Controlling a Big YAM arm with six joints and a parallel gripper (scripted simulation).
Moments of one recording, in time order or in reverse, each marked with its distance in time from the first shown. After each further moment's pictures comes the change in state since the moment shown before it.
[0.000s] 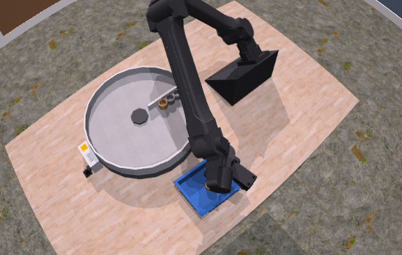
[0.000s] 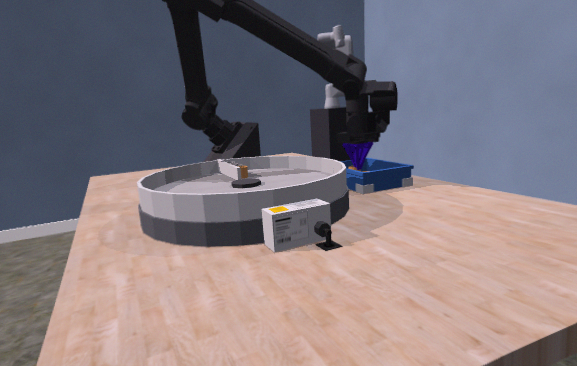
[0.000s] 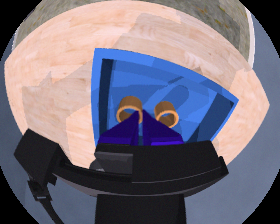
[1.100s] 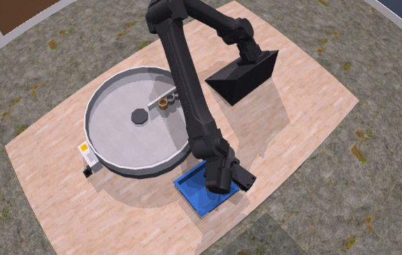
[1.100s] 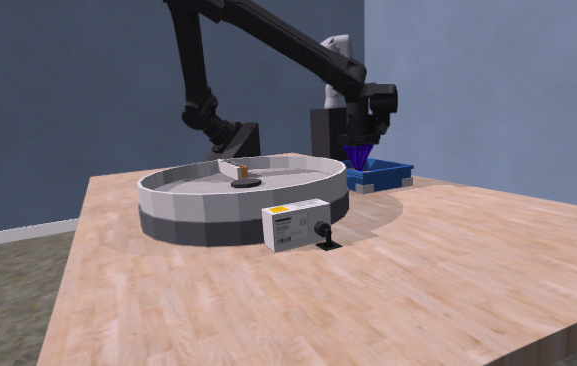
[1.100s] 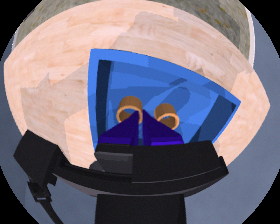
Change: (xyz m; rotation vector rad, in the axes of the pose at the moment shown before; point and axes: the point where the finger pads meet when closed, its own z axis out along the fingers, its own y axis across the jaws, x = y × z) arm 0.000 -0.001 0.006 0.001 -0.001 0.002
